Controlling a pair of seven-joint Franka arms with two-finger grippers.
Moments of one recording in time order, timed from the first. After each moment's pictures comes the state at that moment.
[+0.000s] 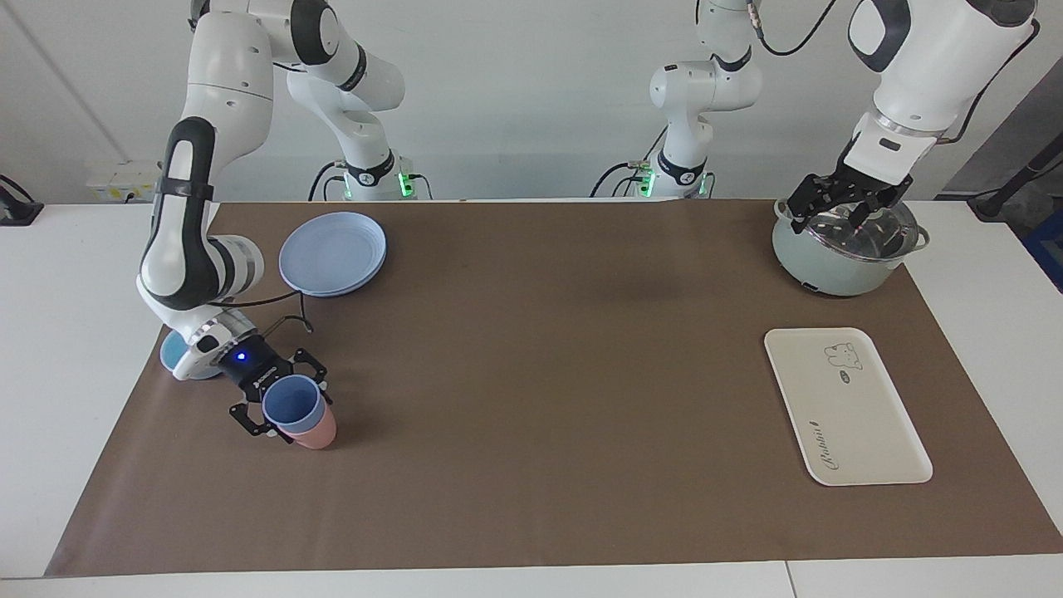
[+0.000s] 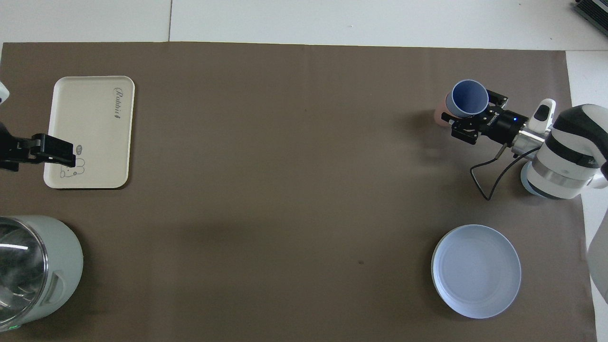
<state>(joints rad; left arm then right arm) -0.03 -0.03 -0.01 -1.63 0.02 1.56 -0.06 -0.04 0.44 -0.12 -1.88 1.57 2.26 -2.06</state>
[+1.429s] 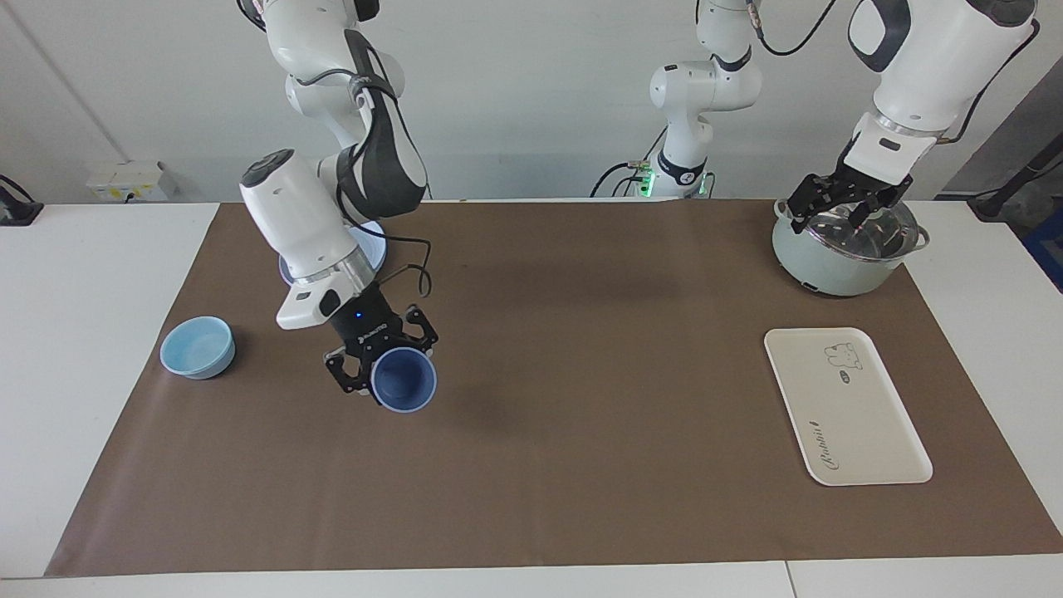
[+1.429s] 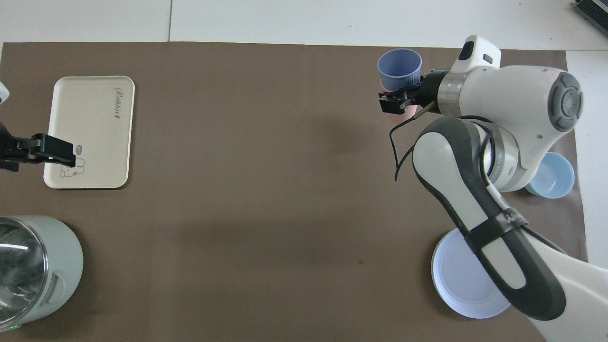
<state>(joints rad) -0.03 -0.03 -0.01 -1.63 0.02 1.56 -0.06 0.35 0.29 -0.12 -1.74 0.39 2.50 -0.50</state>
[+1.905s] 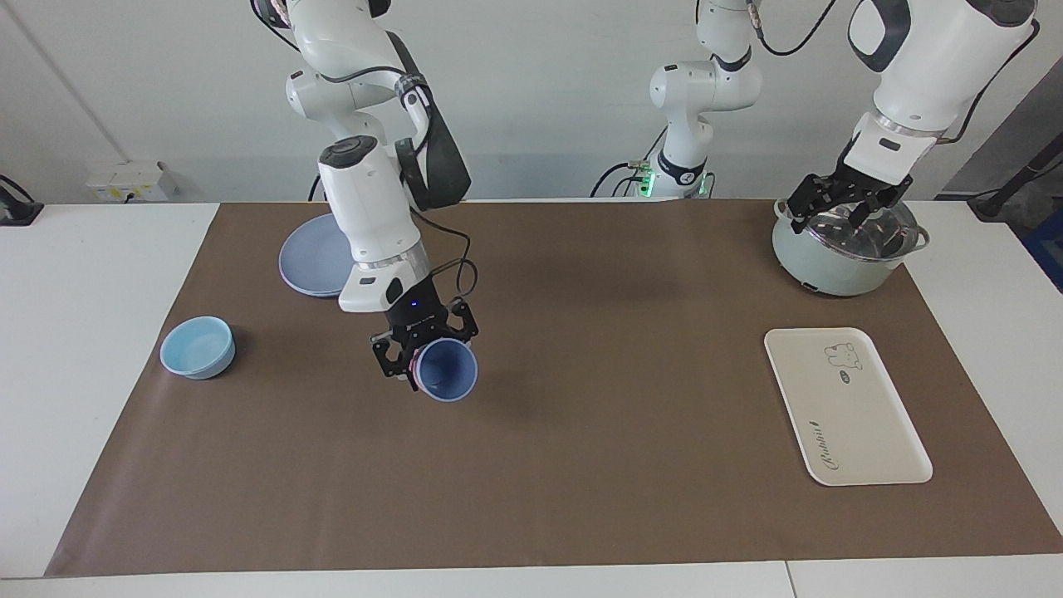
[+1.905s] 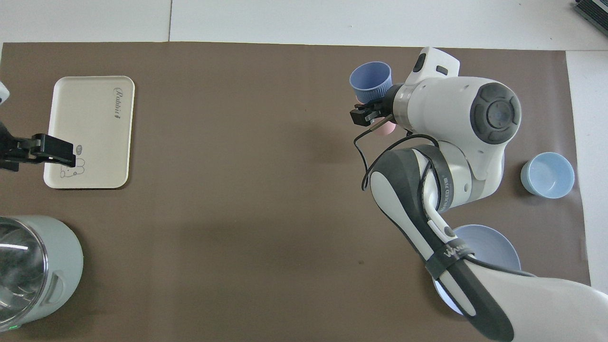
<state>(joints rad) -0.03 -0.03 -0.02 -1.63 0.02 1.56 -0.06 0.43 0.29 -0.12 -1.74 0.12 2.47 -0.22</state>
